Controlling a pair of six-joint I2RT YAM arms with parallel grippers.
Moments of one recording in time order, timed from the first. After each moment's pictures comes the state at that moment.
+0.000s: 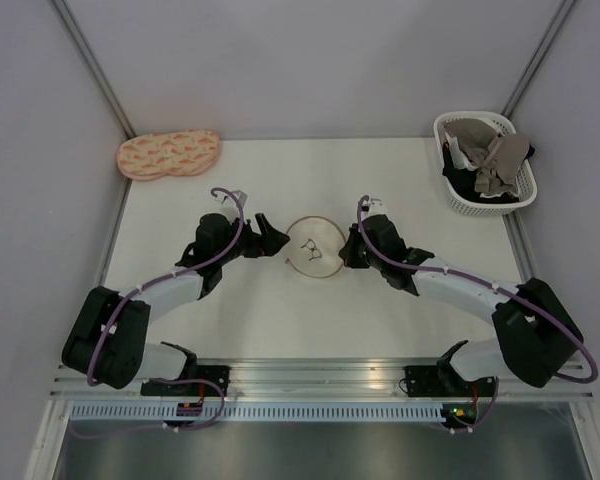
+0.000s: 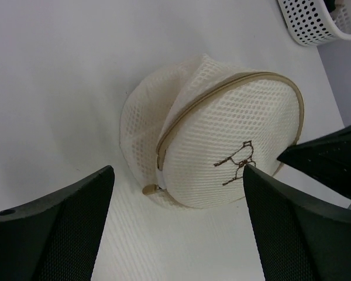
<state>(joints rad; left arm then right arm) -0.39 1.32 0.54 0.43 0.28 -0.53 0.68 1.35 0.71 0.02 0.08 0.61</state>
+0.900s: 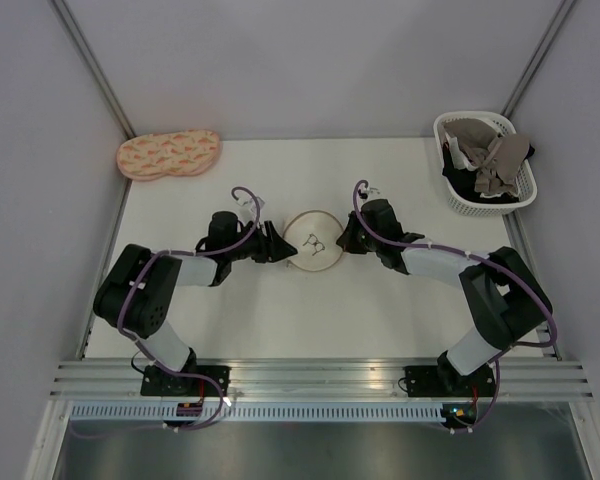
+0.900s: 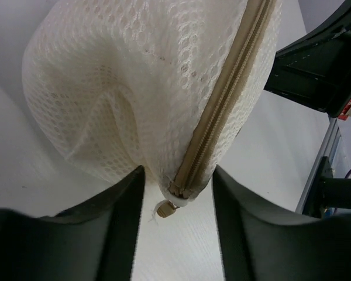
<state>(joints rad) -0.34 1.65 0.58 0.61 0.62 -0.53 0.52 1.61 0.81 0.14 -0.06 0.57</state>
